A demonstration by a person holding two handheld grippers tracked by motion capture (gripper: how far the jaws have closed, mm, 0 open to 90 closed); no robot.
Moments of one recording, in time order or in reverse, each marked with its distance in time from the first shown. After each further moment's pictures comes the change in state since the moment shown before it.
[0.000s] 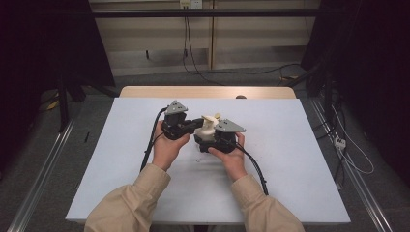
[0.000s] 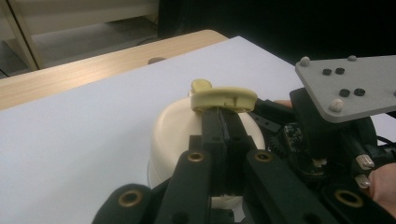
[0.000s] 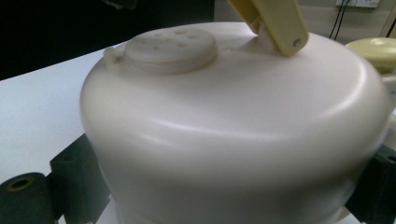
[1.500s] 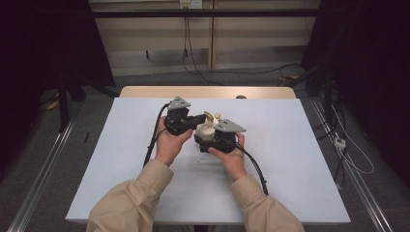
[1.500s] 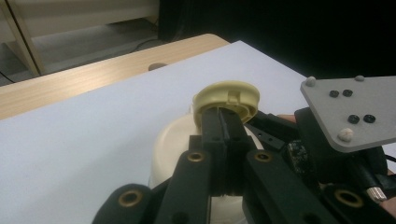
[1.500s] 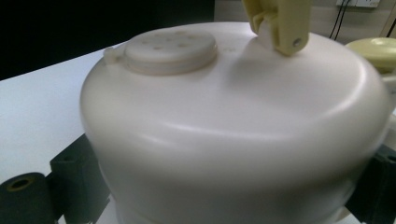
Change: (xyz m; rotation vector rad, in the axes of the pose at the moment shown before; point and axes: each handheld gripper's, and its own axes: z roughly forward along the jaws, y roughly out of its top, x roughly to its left) left arm 0.001 0.011 0.009 -0.001 0.003 -0.002; right arm 0.000 0.000 0.000 0.000 0.001 0.000
